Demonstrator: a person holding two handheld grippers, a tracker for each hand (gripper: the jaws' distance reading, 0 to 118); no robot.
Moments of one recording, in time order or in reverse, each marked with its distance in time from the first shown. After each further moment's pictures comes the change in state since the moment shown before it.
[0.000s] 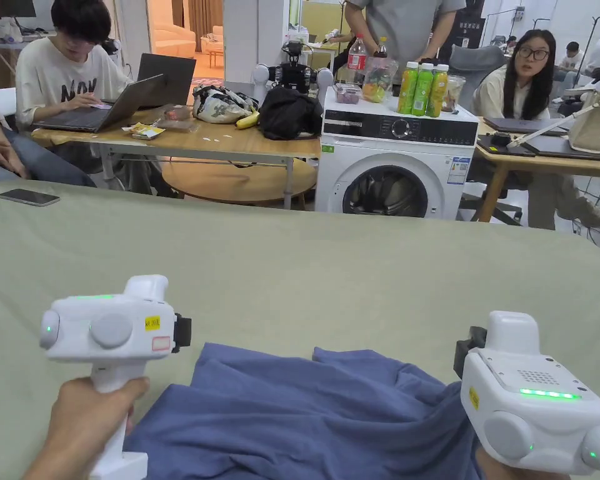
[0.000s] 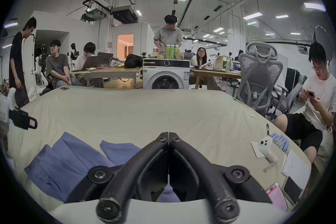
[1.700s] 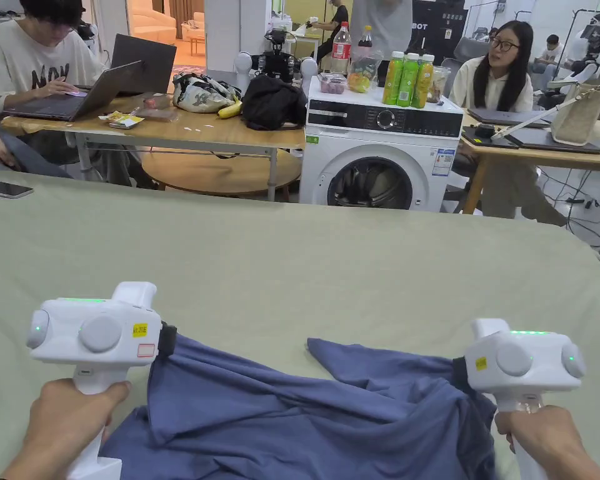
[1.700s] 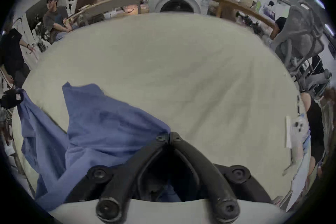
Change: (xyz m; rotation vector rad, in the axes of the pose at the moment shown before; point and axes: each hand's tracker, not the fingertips) left arm -0.001 -0.011 -0.019 -0.043 0.024 -0.082; right arm 0.072 -0.013 -0.133 -0.550 0.086 0.038
